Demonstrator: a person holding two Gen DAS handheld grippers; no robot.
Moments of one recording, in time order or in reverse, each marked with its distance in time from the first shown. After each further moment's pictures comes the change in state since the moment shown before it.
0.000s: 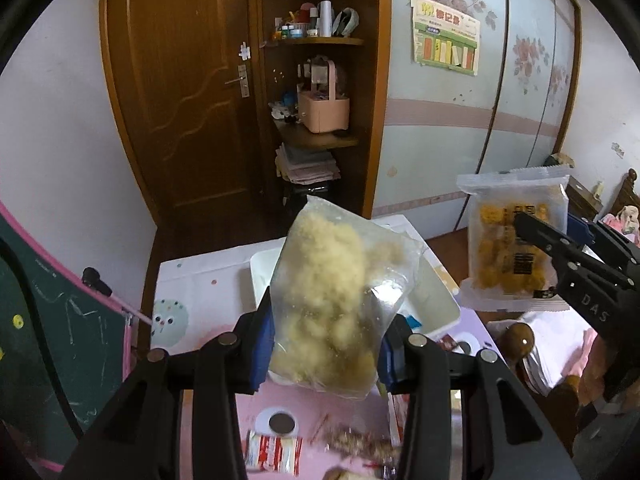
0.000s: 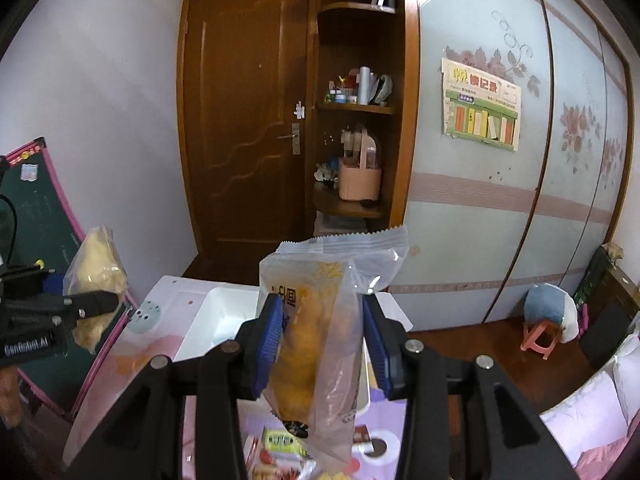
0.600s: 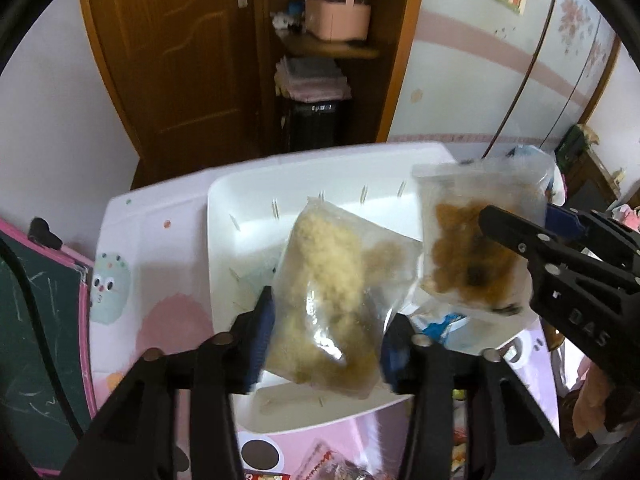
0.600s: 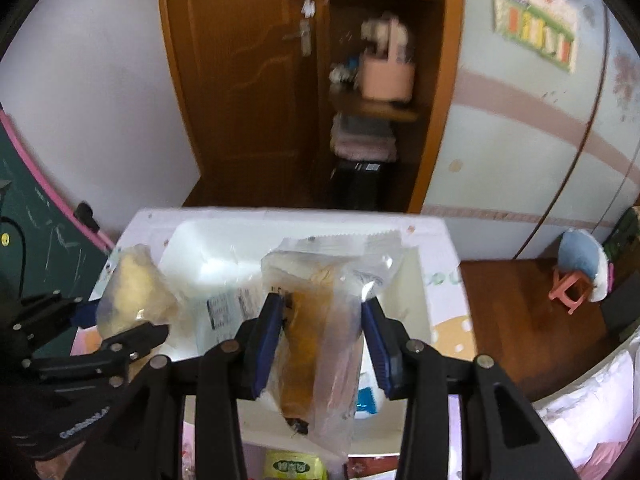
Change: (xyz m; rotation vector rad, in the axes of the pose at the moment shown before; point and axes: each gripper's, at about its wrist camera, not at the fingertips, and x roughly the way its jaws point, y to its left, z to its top) left arm 0.208 0.017 -0.025 -0.066 0.292 -0.007; right arm 0.187 0.016 -0.043 0.004 0.365 0.097
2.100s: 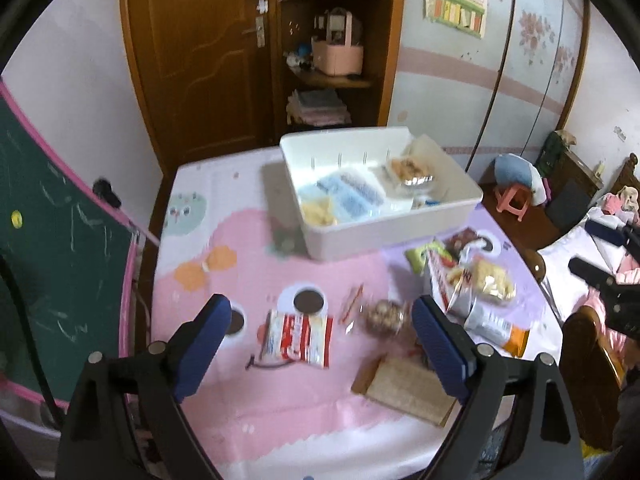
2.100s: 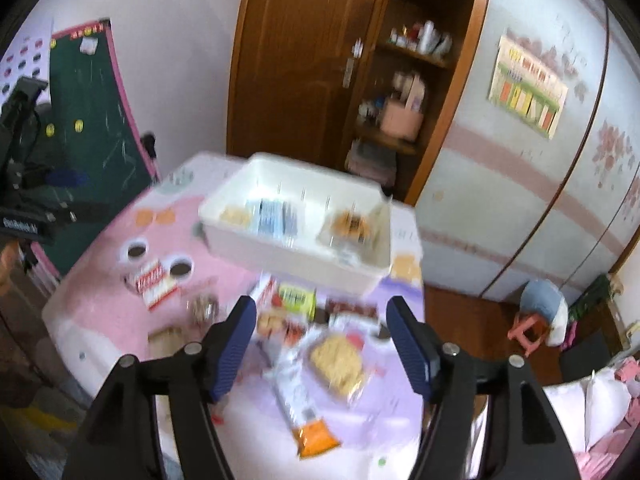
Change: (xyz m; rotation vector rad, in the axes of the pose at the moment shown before) left arm -0.173 0.054 -0.214 0.020 -0.175 -0.001; right arm -0.194 0.025 -0.197 -0.243 -0.090 -0.058
